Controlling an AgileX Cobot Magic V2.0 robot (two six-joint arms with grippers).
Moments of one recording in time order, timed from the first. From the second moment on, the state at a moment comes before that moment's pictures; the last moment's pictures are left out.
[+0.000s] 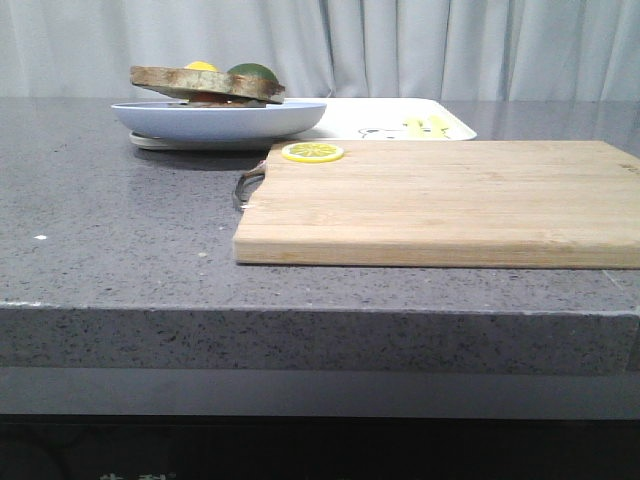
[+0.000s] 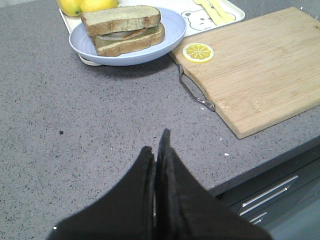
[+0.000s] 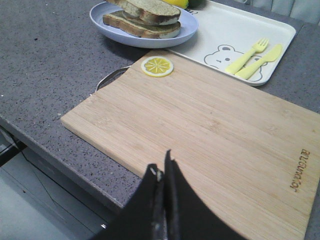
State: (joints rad) left arm -0.36 0.52 -0.77 -0.17 0.78 0.20; right arm 0.48 0.55 -0.66 0.09 0.58 -0.09
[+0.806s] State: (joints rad) left arm -0.05 0.04 -0.16 0.00 0.29 -0.06; right arm 0.48 0.55 -0.66 0.09 0.58 -0.09
